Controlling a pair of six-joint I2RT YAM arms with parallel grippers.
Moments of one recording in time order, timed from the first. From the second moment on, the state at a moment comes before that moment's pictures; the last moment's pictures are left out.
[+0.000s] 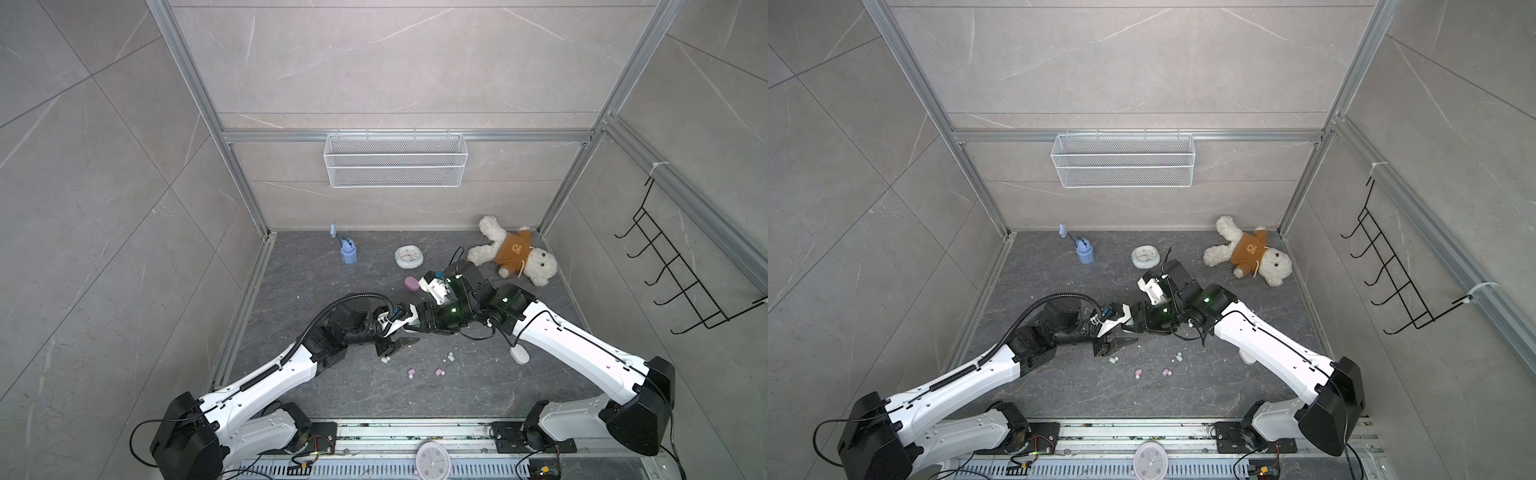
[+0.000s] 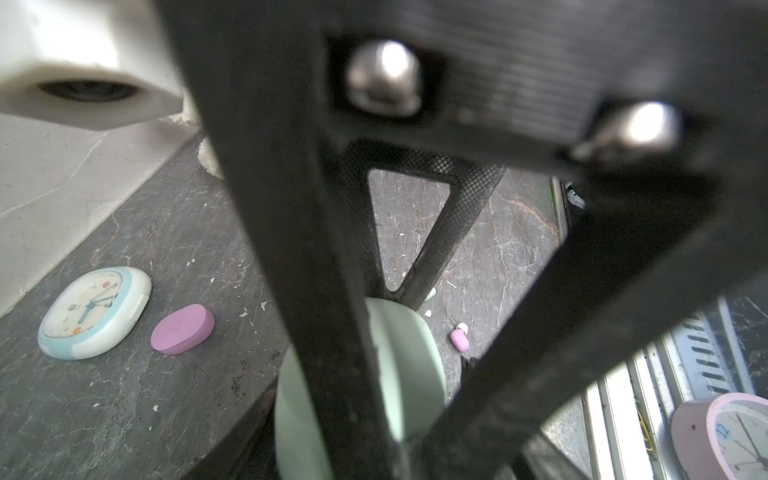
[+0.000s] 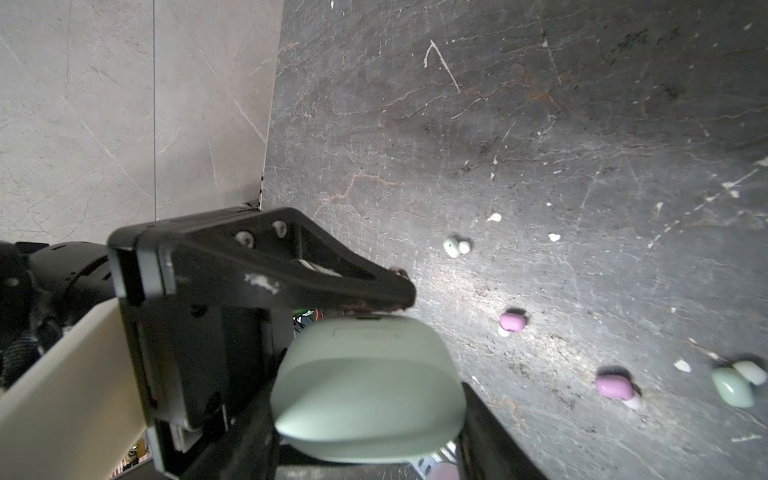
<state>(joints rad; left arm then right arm) -0.78 1.09 0.73 -0.11 0.50 0.37 0.77 1.37 1.26 -0.76 -0.48 0.69</state>
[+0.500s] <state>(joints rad) -0.78 1.10 0.73 -0.11 0.51 0.37 0.77 1.37 1.27 -0.77 -0.49 0.69</state>
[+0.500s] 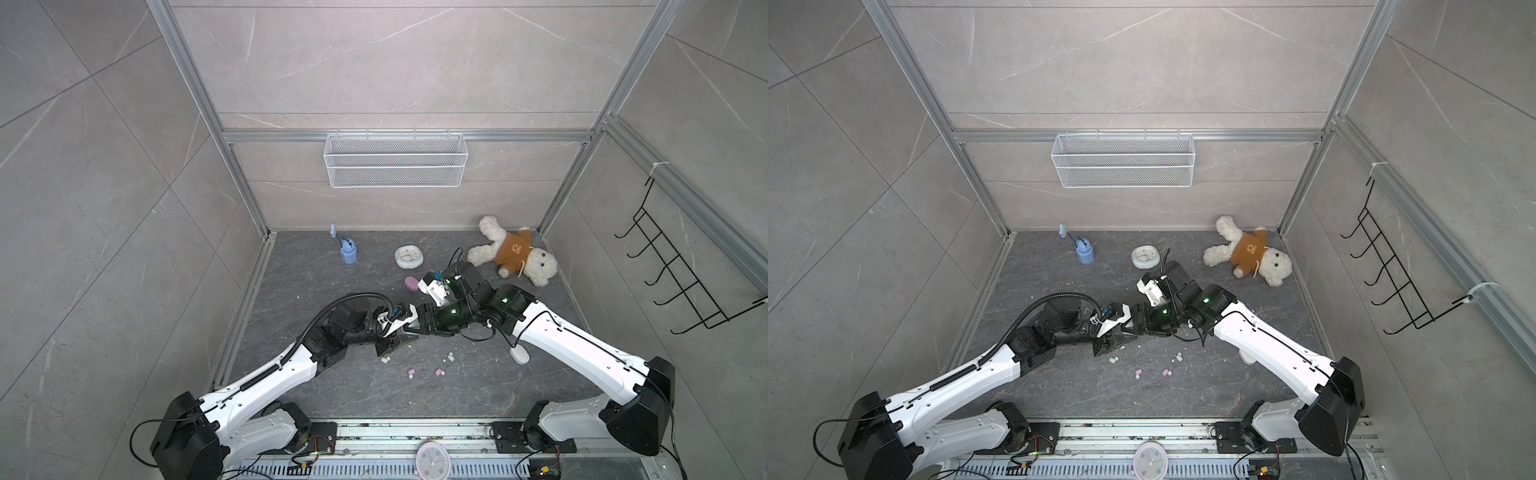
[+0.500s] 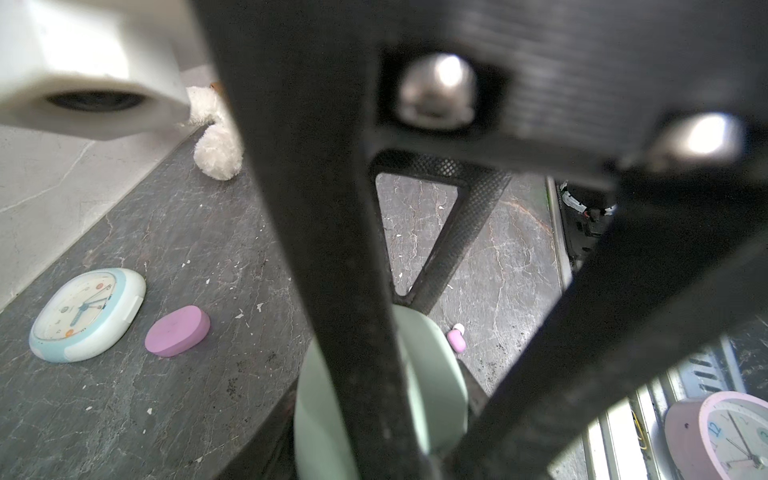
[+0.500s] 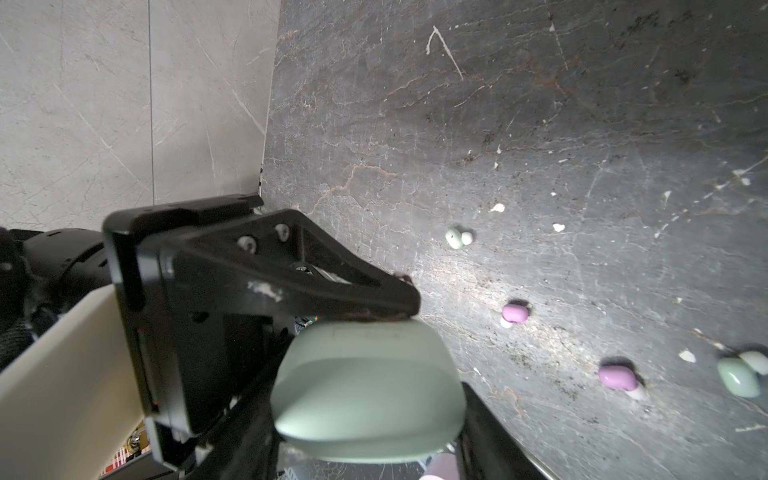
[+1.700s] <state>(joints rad) -0.78 1.10 0.74 -0.12 0.54 0.37 0.78 1.36 1.27 -0.77 -0.52 0.72</state>
